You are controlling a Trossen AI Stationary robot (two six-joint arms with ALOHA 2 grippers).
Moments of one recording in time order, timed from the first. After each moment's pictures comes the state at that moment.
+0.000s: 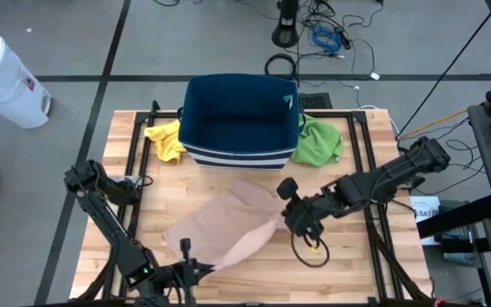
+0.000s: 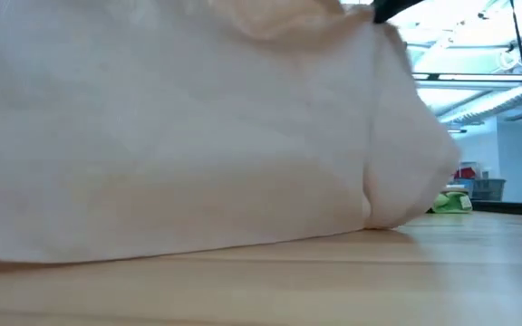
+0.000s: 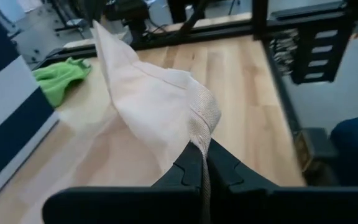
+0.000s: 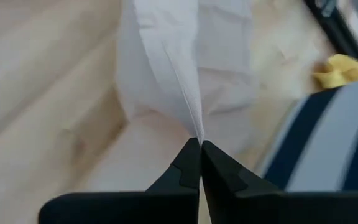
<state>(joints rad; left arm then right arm) -0.96 1.70 1.15 -0.21 -1.01 -0.51 0.40 1.46 1.30 -0.80 0.29 -0.46</state>
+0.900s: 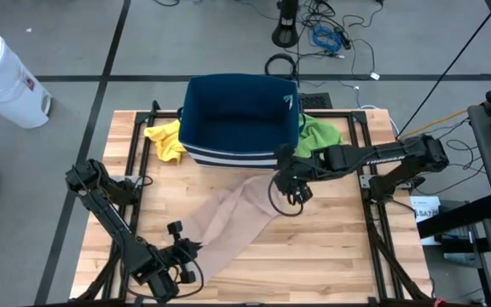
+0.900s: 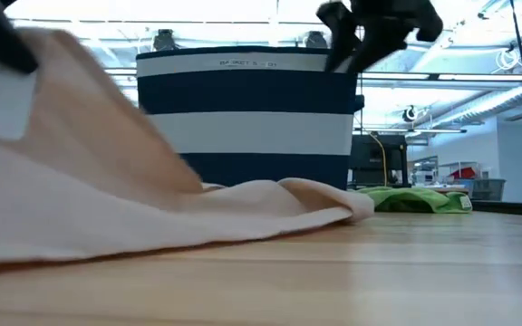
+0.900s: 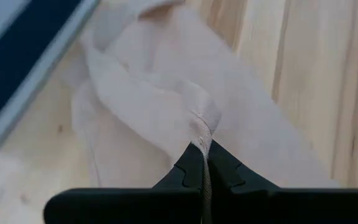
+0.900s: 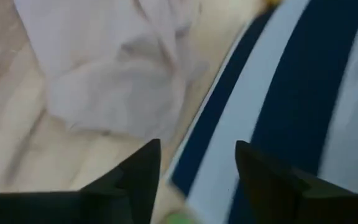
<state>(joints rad) -0.92 1.70 1.15 -0.85 -0.79 -1.08 0.08 1.46 1.29 -0.85 0.26 -0.51</state>
